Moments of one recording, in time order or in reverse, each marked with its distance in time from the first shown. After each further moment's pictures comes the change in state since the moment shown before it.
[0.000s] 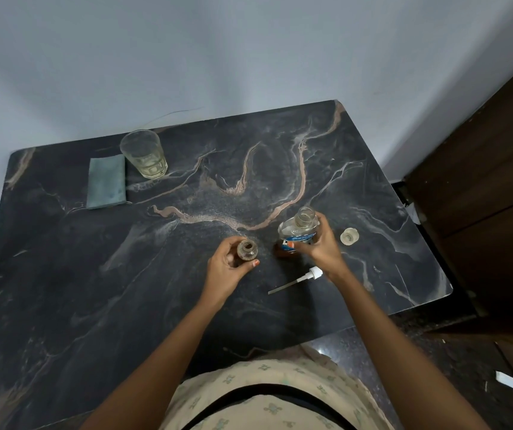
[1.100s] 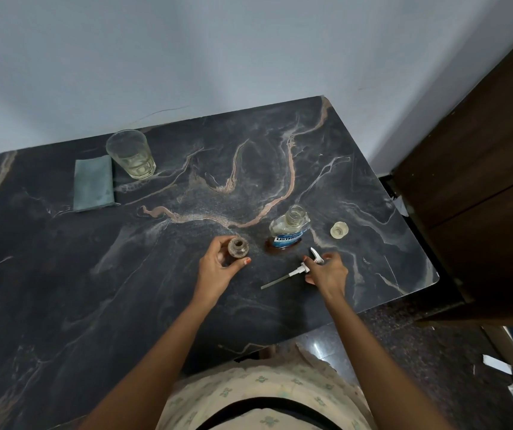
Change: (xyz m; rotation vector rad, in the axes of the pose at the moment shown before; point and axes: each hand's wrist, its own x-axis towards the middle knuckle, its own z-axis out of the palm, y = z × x) left_hand 0.001 -0.007 -0.001 0.019 -0.015 0.030; right_hand -0.039 0.036 -0.004 -0.237 0.529 0.485
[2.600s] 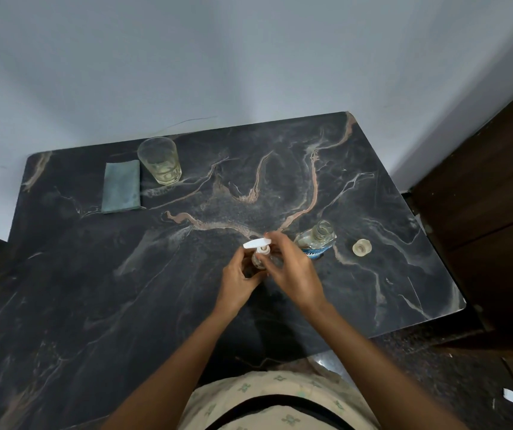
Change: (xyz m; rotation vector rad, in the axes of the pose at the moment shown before) left_hand 0.001 -0.002 -0.001 0.020 0.016 0.003; right_hand -0.072 -0.066 0.049 -0.182 -0.291 -1.046
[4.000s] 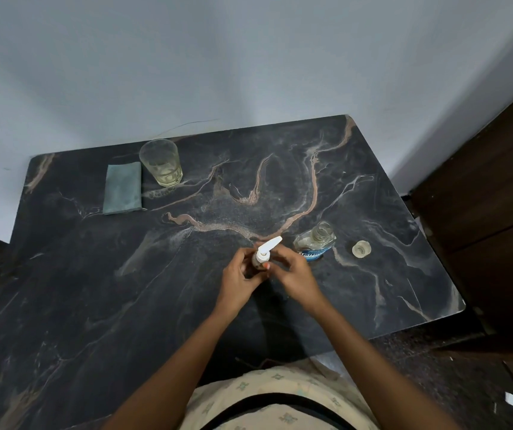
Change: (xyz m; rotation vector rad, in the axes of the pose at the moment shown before) left_hand -0.001 0.003 0.001 -0.059 -0.028 -0.004; right_hand 0.002 0.014 0.004 0.502 -0.176 0.301
